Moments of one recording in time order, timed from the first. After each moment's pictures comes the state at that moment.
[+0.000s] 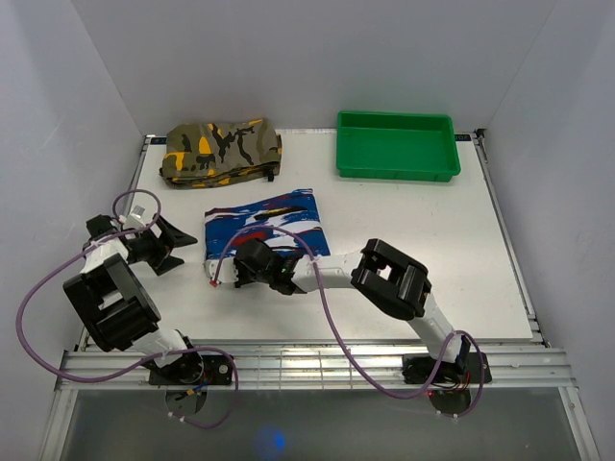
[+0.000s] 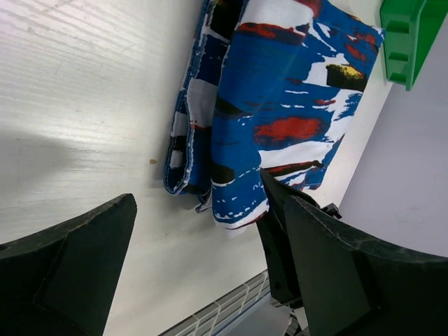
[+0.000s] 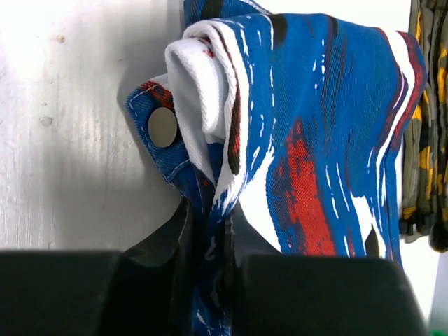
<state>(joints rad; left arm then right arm) 0.60 1.51 0.86 -0.59 0.87 -0.13 1.19 2.17 1.42 0.15 0.09 -0.79</state>
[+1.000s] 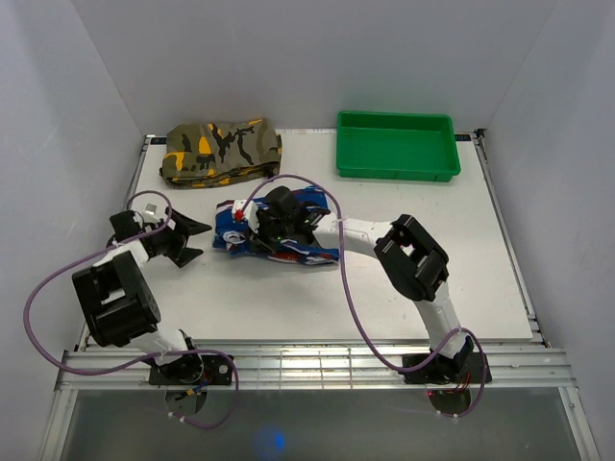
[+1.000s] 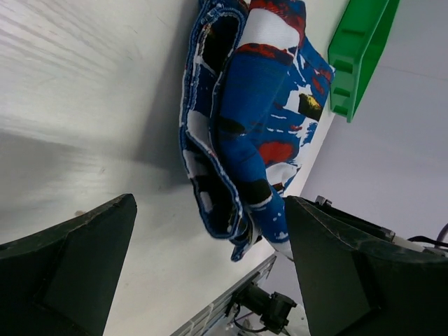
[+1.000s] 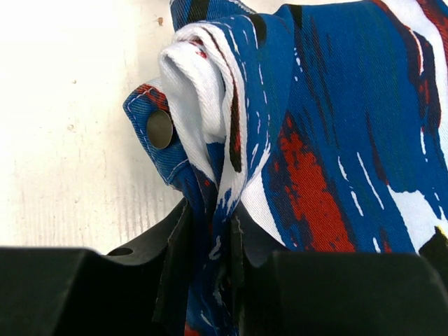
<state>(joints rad) 0.48 1.50 0.72 -0.18 0.86 -0.59 0.94 2.13 1.54 -0.04 -0.44 -0.35</state>
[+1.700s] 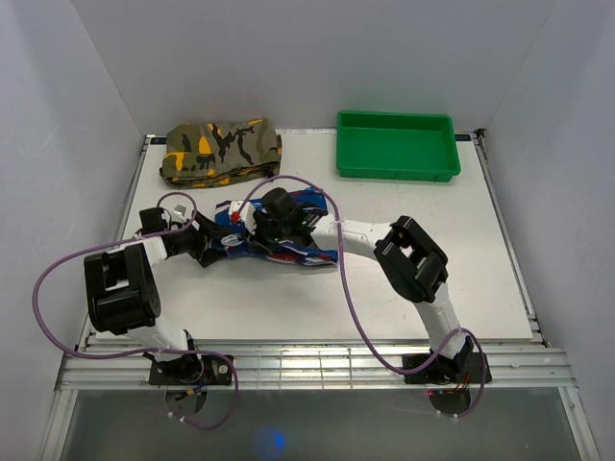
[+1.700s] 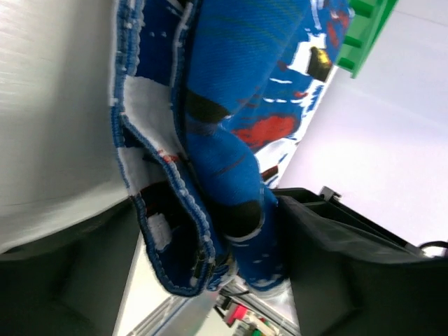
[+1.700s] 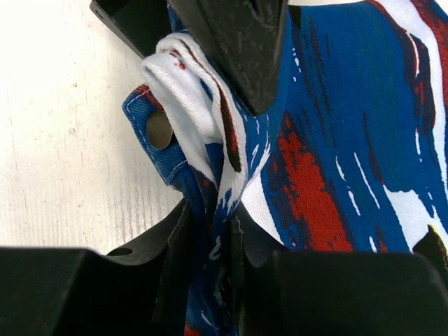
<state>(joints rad) 0.26 1.59 0.70 -0.11 0.86 -0.73 0.96 2.12 1.55 -0.06 -0.40 -0.36</state>
